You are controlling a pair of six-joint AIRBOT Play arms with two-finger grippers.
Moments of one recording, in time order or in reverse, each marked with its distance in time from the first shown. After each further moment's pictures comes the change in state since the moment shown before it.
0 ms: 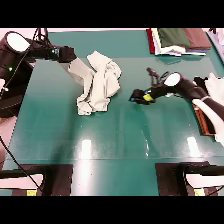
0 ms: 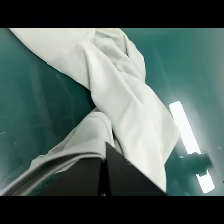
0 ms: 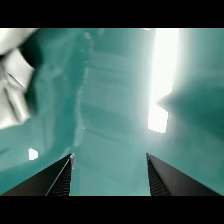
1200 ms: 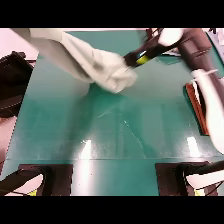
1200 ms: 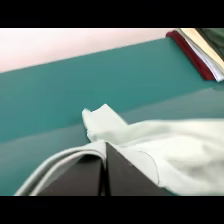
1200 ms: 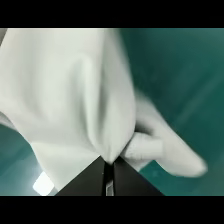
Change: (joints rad) left arm 0.003 0.363 0.131 0.273 -0.036 -0.037; right arm 0.100 -0.058 0.850 -0.446 0.394 -0.050
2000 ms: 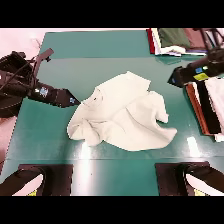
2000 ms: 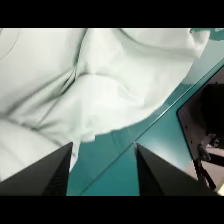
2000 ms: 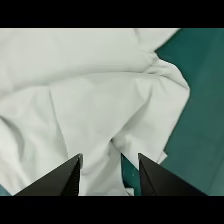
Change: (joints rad) left arm 0.000 0.101 -0.586 -0.513 -0.419 0.054; right arm -0.149 0.500 -0.457 -0.101 0.200 0.055
